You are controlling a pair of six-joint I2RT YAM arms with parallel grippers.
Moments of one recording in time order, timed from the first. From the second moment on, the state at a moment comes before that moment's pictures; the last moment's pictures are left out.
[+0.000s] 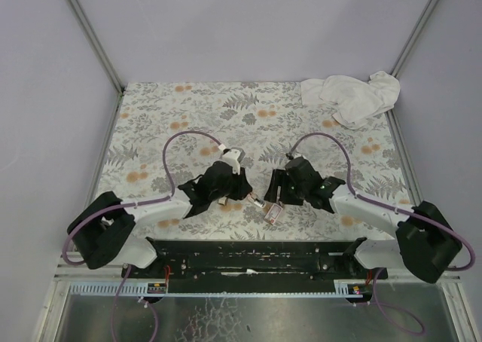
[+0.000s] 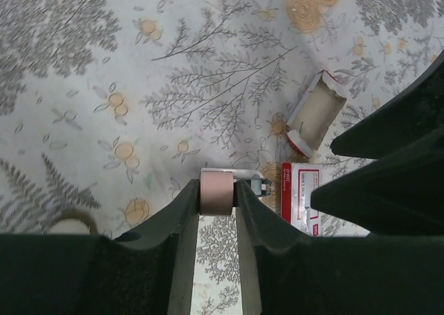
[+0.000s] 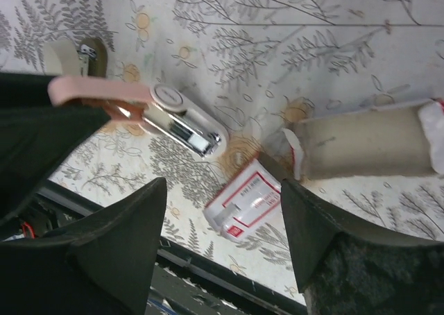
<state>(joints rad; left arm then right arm) -0.79 1.43 0.63 0.23 0.05 -0.50 0.73 1.25 0.63 -0.26 -0.03 0.77</state>
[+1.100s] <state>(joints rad) -1.00 1.31 0.56 0.10 -0.44 -0.74 0.73 1.54 0.72 -0.07 -0.23 0.80</state>
